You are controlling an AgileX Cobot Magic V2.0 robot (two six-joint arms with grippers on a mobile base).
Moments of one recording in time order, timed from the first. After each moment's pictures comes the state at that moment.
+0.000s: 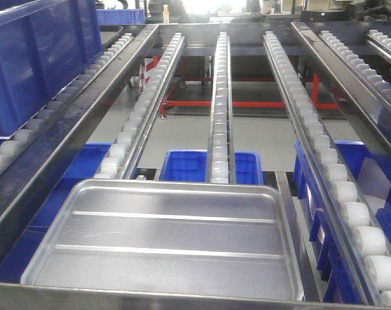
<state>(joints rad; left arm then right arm) -0.11 0.13 -0.43 -0.13 0.26 0.01 -0.05 0.06 -0.37 0.06 0.16 0.04</state>
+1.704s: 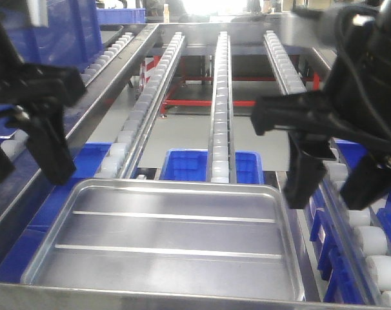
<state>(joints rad) -0.62 1.41 -0.93 0.00 0.79 -0.32 0.61 1.39 -0.81 -0.11 0.65 0.69</state>
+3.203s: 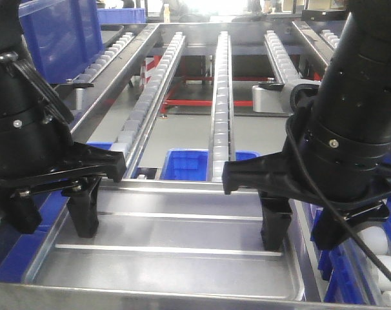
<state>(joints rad) -0.62 1.67 -0.94 0.08 0.65 -0.47 0.64 1.61 -0.82 -0.16 0.50 0.77</state>
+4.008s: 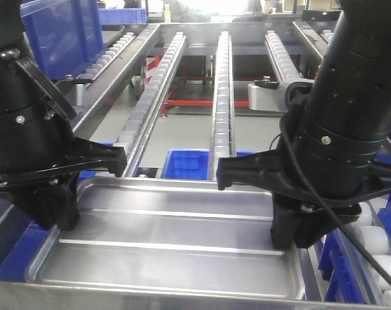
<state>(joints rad) -0.62 1.67 -0.97 0.10 0.67 -0.48 0.64 1.61 -0.84 -0.15 0.52 0.77</state>
